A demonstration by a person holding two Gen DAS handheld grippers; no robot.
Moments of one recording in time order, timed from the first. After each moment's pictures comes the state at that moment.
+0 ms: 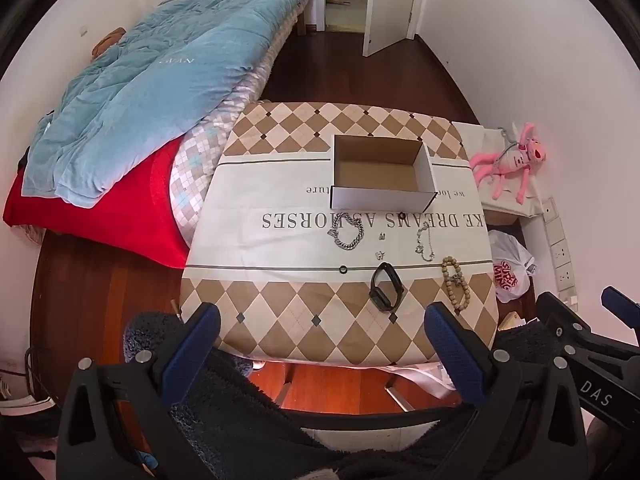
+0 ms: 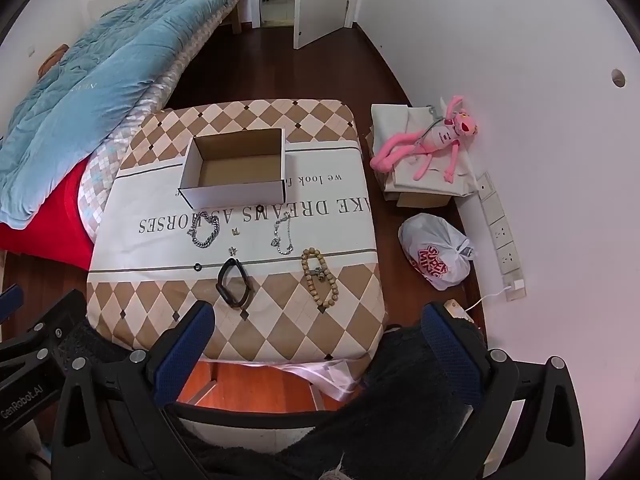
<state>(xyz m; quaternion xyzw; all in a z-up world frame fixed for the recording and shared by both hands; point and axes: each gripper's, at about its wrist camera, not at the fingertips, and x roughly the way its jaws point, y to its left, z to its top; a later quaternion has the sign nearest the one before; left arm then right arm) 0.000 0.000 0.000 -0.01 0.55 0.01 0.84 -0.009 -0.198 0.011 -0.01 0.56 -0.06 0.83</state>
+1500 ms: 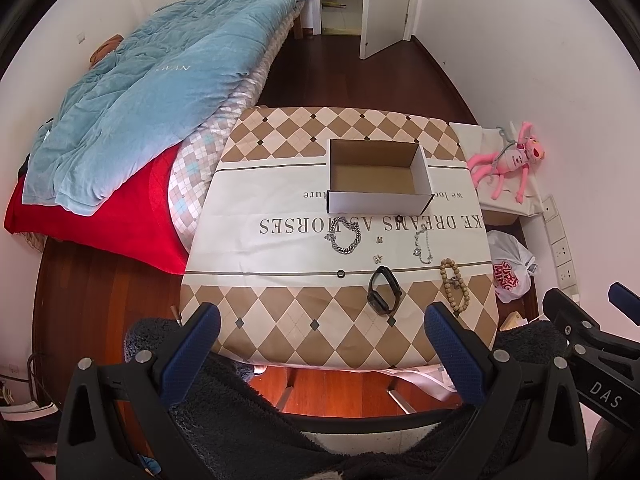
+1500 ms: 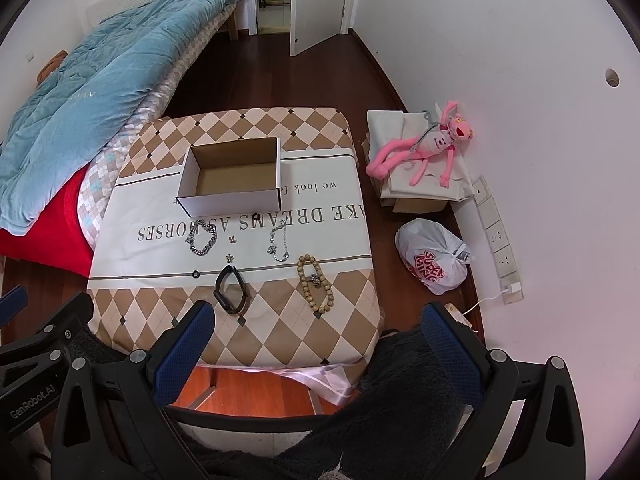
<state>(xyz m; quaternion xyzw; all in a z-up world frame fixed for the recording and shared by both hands) 0.003 -0.012 0.005 0.00 0.54 0.01 0.84 -0.009 -0.205 0.021 -0.01 0.55 -0.06 0.83</state>
